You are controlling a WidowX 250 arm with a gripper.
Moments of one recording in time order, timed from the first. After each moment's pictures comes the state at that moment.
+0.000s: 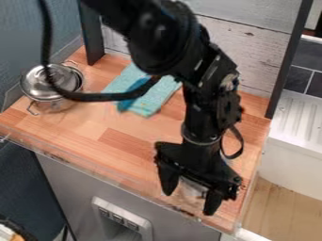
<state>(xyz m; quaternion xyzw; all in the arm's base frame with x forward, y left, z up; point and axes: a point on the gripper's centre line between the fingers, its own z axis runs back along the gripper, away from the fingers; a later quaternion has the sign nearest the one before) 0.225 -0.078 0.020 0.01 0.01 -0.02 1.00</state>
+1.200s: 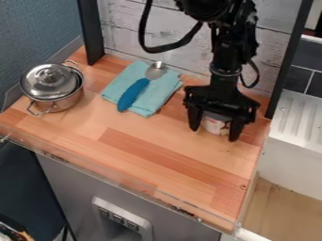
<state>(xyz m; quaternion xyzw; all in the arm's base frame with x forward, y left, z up) 0.347 -0.061 0.018 0.00 -0.01 0.05 1.00</state>
